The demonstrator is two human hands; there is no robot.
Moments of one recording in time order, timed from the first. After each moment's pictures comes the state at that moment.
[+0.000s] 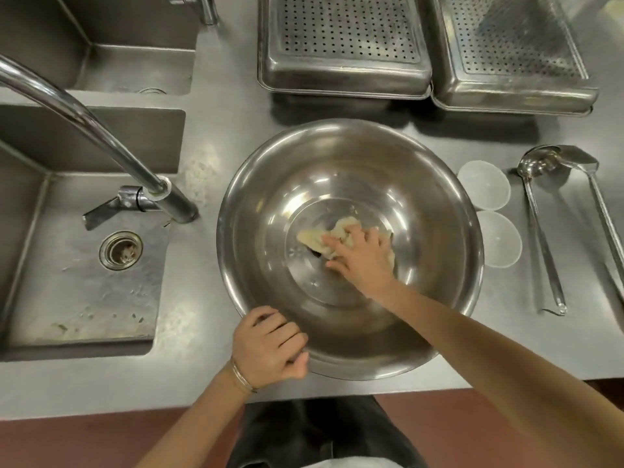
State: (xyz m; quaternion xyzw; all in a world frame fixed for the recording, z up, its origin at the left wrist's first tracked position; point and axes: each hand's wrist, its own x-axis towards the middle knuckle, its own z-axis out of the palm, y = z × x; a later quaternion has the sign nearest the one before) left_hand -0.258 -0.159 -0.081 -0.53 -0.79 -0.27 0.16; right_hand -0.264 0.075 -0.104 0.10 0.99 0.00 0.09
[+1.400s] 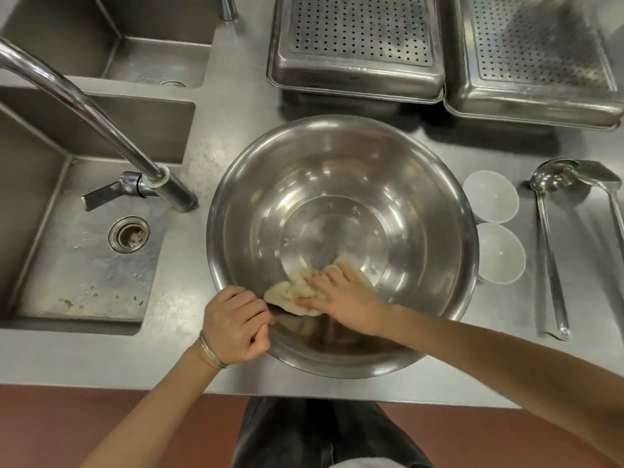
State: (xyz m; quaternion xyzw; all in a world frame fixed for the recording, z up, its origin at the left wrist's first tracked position) left_hand -0.276 -0.159 -0.073 -0.50 -0.81 -0.26 0.17; right_hand -0.226 0.071 -0.100 -0.29 0.94 0.03 0.16
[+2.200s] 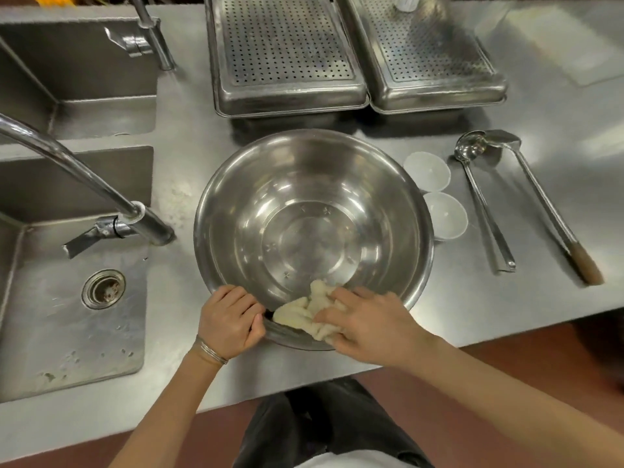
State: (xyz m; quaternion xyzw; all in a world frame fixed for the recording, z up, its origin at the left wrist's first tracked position) left_hand -0.290 -0.171 -0.075 -0.55 -0.78 -0.22 0.18; right_hand -0.135 0.030 0.022 -0.04 0.99 -0.03 0.14
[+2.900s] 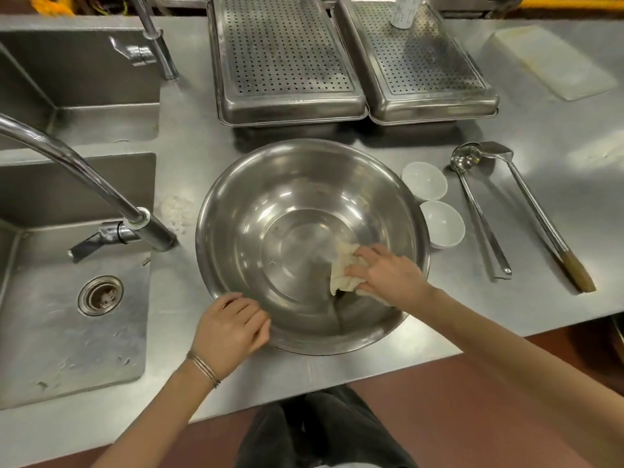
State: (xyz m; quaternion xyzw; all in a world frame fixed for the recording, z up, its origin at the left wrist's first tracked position) left_hand -0.283 -0.180 -0.056 -0.57 -0.78 -0.18 0.16; right_hand -0.175 0.103 -0.025 0.02 0.99 0.06 0.12
